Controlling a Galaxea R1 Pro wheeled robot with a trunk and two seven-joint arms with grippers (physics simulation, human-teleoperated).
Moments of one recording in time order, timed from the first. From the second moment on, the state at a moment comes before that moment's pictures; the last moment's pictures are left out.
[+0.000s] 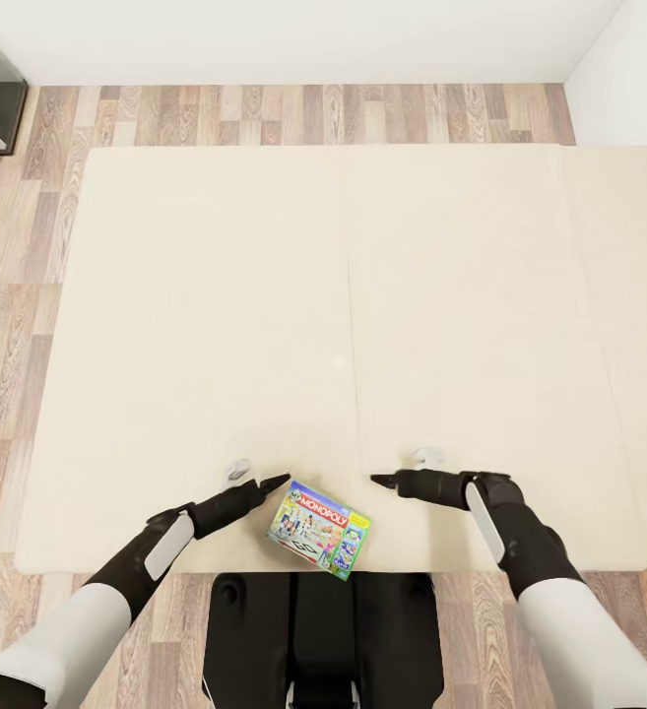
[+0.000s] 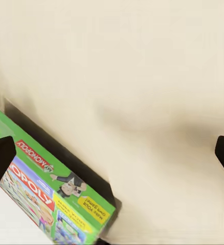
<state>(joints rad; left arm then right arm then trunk) -0.74 0.10 -0.27 -0.57 0.79 0.36 -0.68 -0.70 -0.06 -0.02 -0.93 -0.13 0.71 0.61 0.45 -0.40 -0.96</state>
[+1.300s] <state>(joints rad) -0.70 0.12 -0.27 -0.56 0.80 0.37 -0.73 -0.65 -0.10 -0.01 -0.96 -0.13 0.76 0.61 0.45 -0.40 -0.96</state>
